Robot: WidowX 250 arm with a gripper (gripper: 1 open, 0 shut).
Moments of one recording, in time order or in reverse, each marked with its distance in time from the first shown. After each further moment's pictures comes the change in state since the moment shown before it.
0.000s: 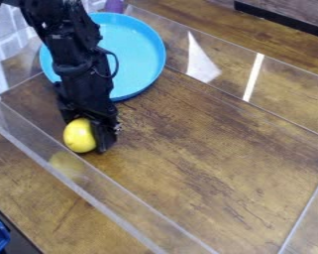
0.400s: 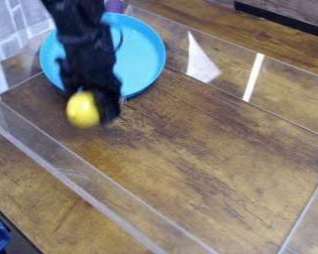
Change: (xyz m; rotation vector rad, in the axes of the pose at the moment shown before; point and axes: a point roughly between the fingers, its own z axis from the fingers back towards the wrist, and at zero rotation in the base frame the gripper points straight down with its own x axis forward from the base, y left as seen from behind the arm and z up) arm 0.036 0.008 0.044 0.038 -0.083 0.010
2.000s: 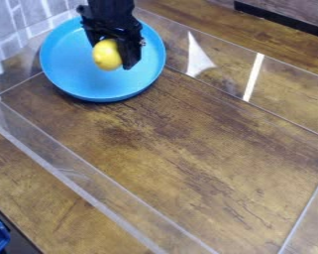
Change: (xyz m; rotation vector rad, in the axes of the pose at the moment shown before) arm 0.059 0.029 -0.003 0.008 -0.075 0.009
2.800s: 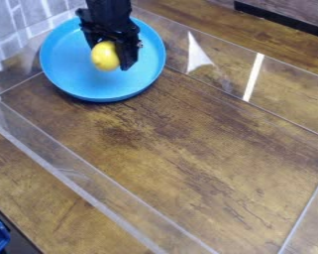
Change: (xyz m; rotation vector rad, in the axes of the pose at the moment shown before) arm 0.004 0.013 -0.009 0.019 0.002 0.017
